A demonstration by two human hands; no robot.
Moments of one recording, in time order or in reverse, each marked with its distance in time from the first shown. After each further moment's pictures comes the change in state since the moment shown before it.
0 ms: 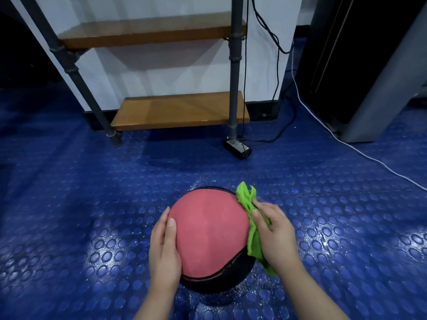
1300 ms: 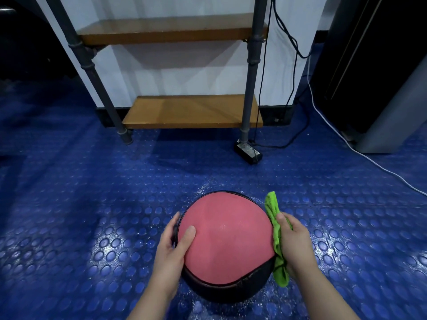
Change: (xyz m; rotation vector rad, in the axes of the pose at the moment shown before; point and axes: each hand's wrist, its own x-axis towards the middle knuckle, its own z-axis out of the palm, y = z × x) left_hand 0.012 -0.003 -0.010 -0.226 -0.195 -0.201; right_hand 0.031 0.036 0.002 0.165 0.058 0.420
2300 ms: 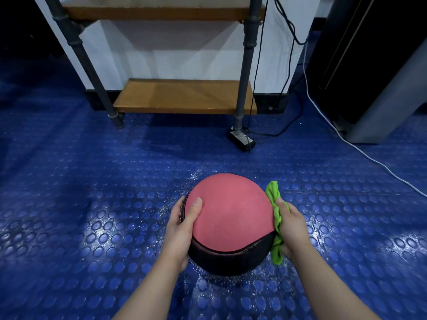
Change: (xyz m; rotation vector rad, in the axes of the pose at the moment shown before) left_hand 0.004 0.001 0.030 -0.046 -0.018 -0.112; right_hand 0.000 -0.004 -0.016 0.206 -0.033 0.102
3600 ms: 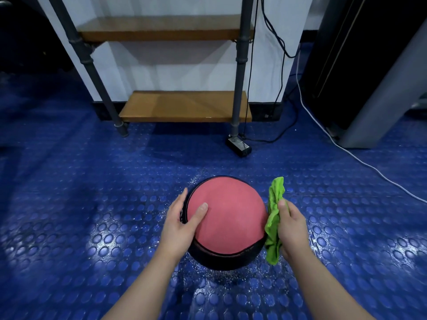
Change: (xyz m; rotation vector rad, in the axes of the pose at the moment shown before) left_hand -0.021 0.018 0.001 0.379 -0.008 0.237; right_hand -0.017 -0.006 -0.016 -0.111 0.067 -0.195
